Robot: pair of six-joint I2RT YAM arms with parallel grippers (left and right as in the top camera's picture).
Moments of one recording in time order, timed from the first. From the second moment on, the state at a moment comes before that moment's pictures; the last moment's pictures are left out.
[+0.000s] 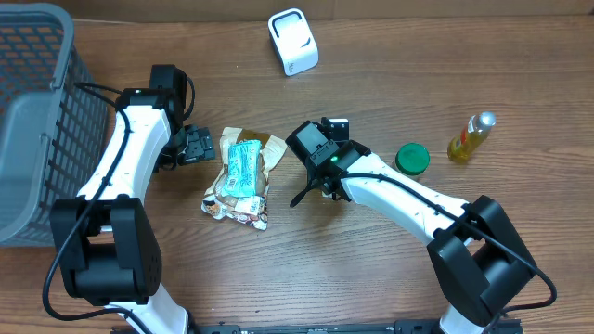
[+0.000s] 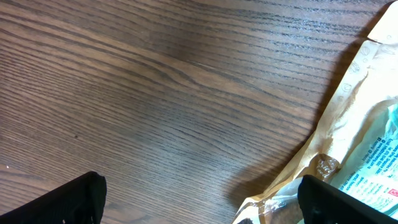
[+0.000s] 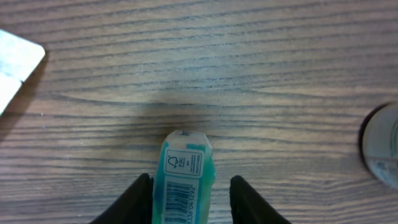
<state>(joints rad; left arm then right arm) -0.01 1.85 1.41 -1.06 -0.15 -0.32 0.70 1.85 1.25 -0.70 0.36 0.67</state>
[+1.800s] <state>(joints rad) -0.01 1.85 1.41 -1.06 -0.15 -0.32 0.45 1.84 1.20 -0.68 0.05 0.72</state>
